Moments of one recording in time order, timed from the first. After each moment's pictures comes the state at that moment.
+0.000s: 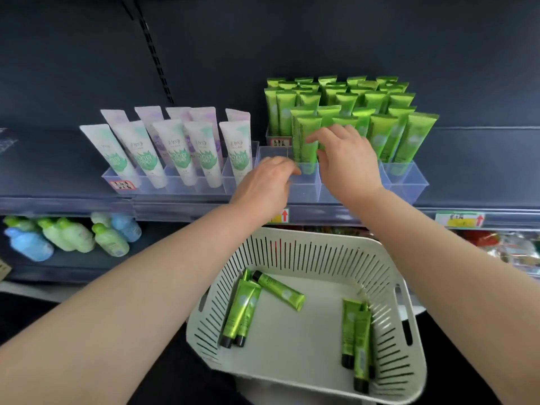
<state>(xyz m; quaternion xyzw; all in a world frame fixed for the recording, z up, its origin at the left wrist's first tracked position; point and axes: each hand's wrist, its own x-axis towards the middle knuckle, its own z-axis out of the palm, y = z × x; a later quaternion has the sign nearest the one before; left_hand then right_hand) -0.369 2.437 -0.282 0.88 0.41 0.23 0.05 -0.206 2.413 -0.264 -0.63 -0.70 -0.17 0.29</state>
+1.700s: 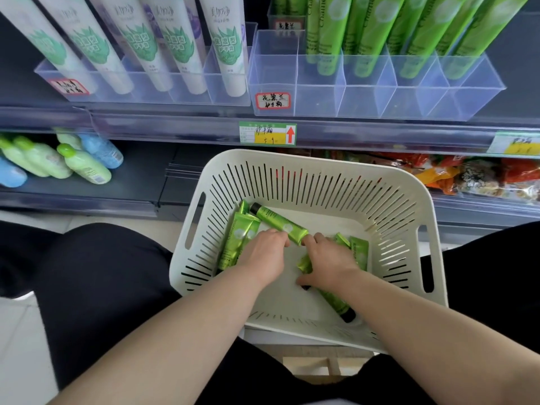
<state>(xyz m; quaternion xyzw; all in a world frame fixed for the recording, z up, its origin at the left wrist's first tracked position) -0.396 2.327 -0.494 0.81 0.53 -0.02 0.25 -0.246 2.292 -0.518 -0.68 -0.69 0.22 -0.13</state>
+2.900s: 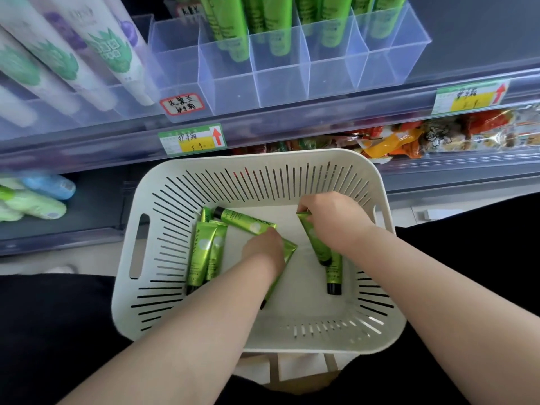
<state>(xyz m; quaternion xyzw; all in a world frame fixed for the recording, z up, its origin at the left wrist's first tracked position) -0.311 2.341 -0.532 0.72 0.59 -0.27 0.26 -0.171 2.310 -0.444 -0.72 -0.64 0.25 0.02</state>
